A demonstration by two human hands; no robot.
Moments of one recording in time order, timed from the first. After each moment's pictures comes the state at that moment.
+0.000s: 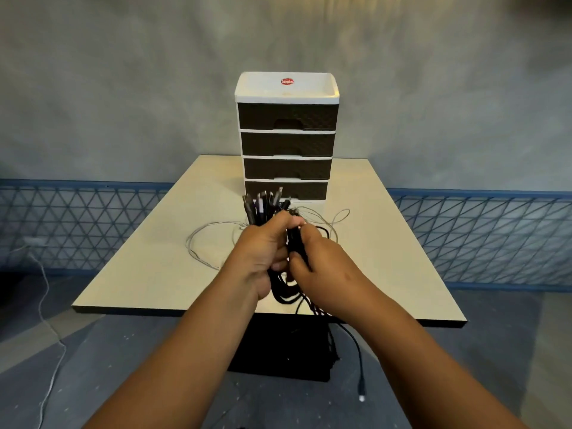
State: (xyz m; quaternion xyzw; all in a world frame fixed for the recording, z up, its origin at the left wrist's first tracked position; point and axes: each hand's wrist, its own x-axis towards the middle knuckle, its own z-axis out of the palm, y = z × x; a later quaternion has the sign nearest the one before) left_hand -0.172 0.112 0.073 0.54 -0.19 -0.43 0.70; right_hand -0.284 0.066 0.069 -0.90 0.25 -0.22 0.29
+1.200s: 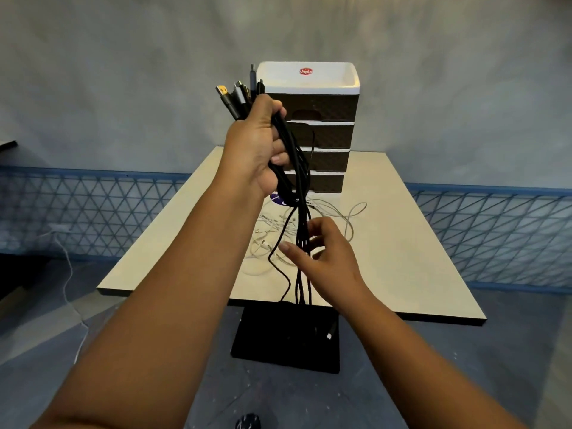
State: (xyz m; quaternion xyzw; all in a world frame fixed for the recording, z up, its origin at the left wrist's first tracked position) left_hand -0.129 0.090 0.171 0.44 -0.23 -0.32 0.80; right_hand -0.260 0.066 0.025 -0.77 0.29 -0.35 0.44
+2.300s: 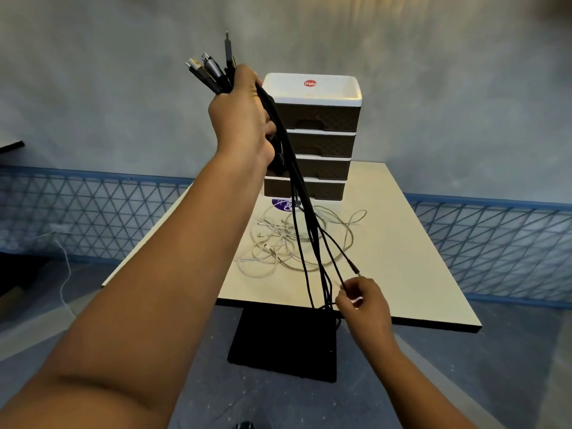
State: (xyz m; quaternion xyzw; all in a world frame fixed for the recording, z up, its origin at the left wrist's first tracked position) left_hand -0.118 0.093 0.207 0.41 -0.17 -0.20 0.88; right_hand -0.314 0.050 -0.062 -0.74 0.42 -0.34 0.39
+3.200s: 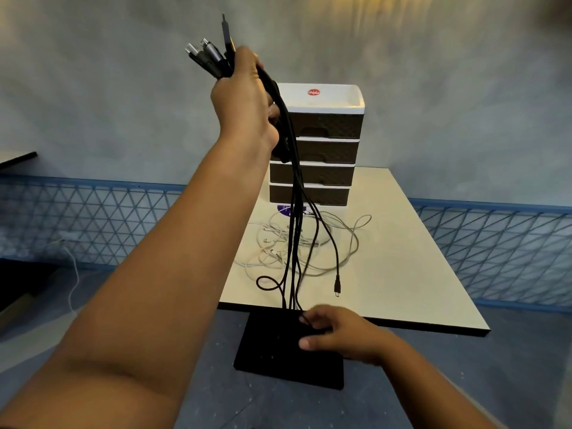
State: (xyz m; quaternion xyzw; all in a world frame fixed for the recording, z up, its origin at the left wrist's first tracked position) left_hand -0.119 0.099 0.234 0.36 -0.19 -0.19 0.90; right_hand -0.305 0.060 -0.046 -0.81 0.27 0.05 0.52
